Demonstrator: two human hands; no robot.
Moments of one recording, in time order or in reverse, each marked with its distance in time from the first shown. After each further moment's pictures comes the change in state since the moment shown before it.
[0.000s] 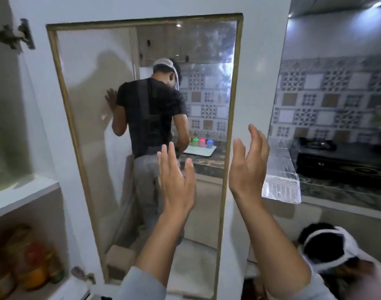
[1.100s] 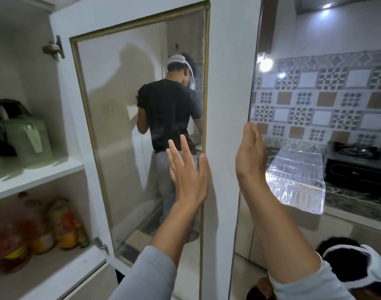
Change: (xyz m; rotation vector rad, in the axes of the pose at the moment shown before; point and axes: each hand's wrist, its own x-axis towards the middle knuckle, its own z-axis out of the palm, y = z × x) left_hand -0.037 0.058 0.059 0.119 0.094 -0.076; right_hand 0.038 -0.001 -0.069 0.316 -0.243 0.260
